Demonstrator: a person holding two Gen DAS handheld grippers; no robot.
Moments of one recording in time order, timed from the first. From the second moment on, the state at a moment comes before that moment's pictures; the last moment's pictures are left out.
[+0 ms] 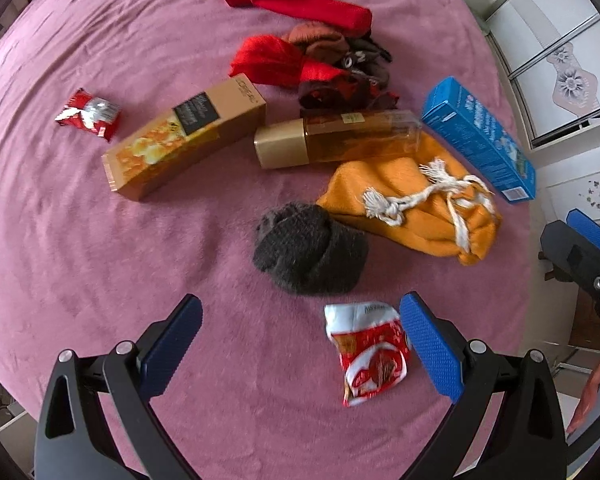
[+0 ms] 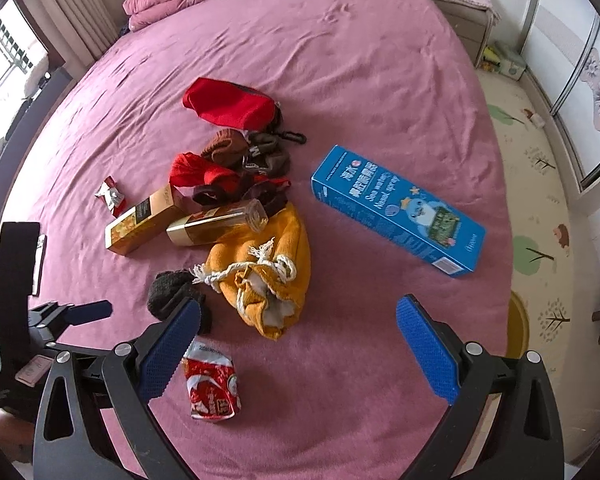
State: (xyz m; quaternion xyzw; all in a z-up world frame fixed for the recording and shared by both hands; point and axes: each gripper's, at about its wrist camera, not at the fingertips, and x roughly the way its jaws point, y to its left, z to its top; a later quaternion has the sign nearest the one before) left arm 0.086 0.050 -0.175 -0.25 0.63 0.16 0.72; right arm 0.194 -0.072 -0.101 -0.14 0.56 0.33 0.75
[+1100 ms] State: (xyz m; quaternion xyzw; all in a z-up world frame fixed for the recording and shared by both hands) left arm 0.086 0.092 -0.204 -0.30 0.64 0.10 0.70; right arm 0.203 -0.062 -0.154 -0.10 0.65 0.31 0.69
